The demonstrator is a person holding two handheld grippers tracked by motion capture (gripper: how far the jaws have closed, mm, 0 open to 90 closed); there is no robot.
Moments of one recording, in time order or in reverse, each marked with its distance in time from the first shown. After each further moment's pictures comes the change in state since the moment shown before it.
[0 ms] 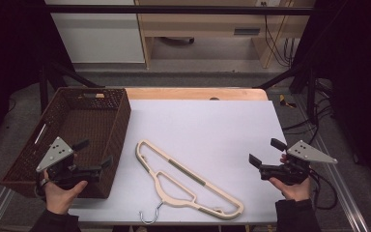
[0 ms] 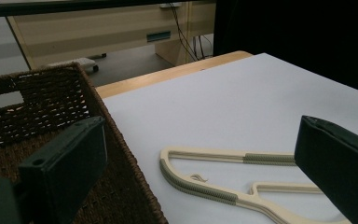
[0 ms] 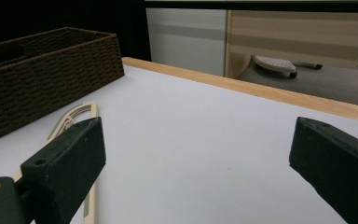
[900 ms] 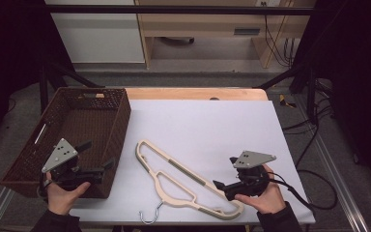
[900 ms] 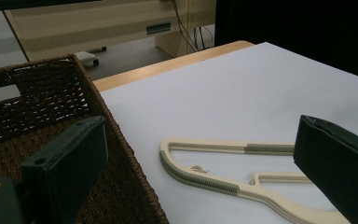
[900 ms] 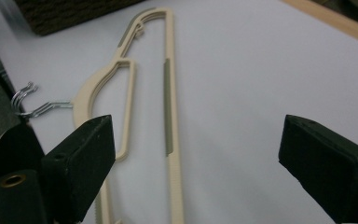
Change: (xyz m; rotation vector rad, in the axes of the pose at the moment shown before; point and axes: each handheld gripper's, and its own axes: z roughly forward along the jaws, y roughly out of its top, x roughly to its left) left arm -0.003 -0.004 0.004 0.033 0.005 0.024; right arm 0.087 0.004 0.045 0.401 0.205 -0.213
